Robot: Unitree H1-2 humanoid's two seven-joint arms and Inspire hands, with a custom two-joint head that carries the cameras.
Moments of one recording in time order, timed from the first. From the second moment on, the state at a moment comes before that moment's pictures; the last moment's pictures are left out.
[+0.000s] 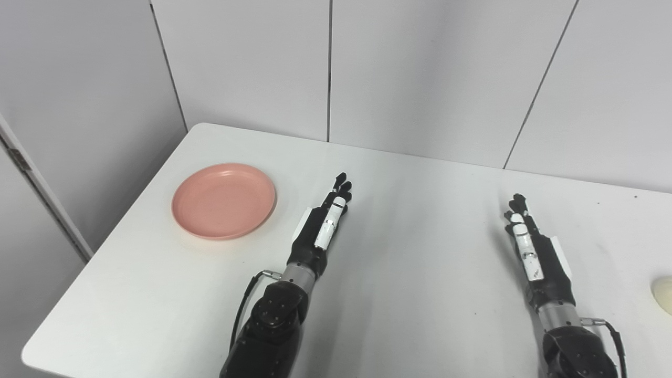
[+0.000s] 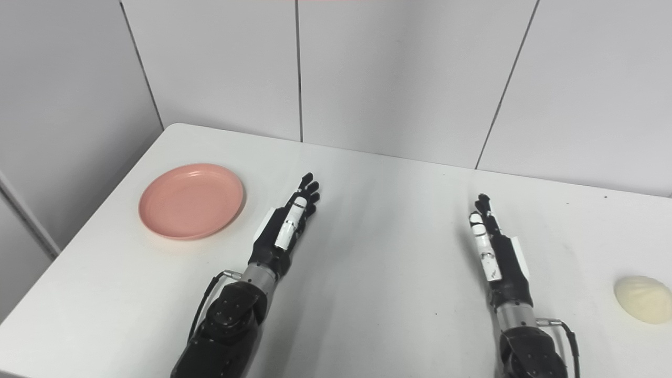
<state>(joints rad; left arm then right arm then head) -0.29 -0.08 -0.06 0.19 -0.02 0.03 -0.05 -0.36 -0.18 -0.02 0.34 0.00 -0.12 0.09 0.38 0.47</state>
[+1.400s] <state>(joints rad) -0.35 0.08 0.35 -0.27 -0.16 0.13 0.11 -0.36 -0.20 -0.03 0.34 0.02 -0.15 0.12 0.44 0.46</state>
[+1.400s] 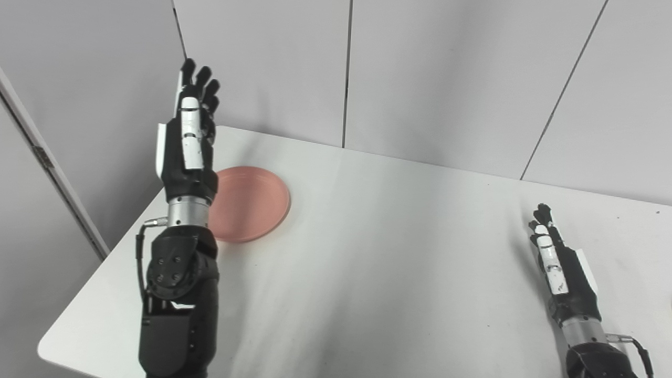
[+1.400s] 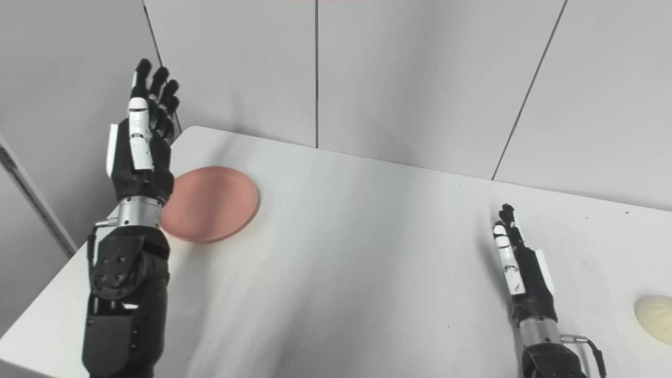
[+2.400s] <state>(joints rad) -0.38 0.19 0.48 0.15 -0.30 0.00 0.13 -0.36 -0.20 -0.03 0.35 0.03 -0.15 0.13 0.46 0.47</state>
